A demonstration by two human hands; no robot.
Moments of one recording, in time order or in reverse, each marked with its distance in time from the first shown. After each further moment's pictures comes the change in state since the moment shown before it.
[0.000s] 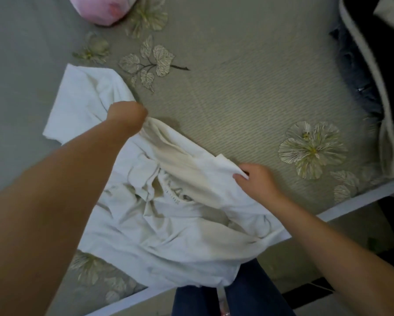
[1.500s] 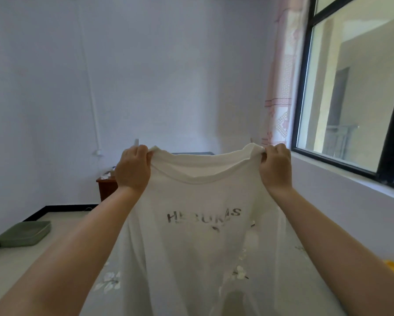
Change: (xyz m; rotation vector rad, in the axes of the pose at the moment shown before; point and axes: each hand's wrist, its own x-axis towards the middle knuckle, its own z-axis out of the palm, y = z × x) left_hand -0.593 -0.191 -0.202 -0.363 1.783 -0.577; right_hand -0.345 -0.445 -0.200 -0.026 1.210 -0.942
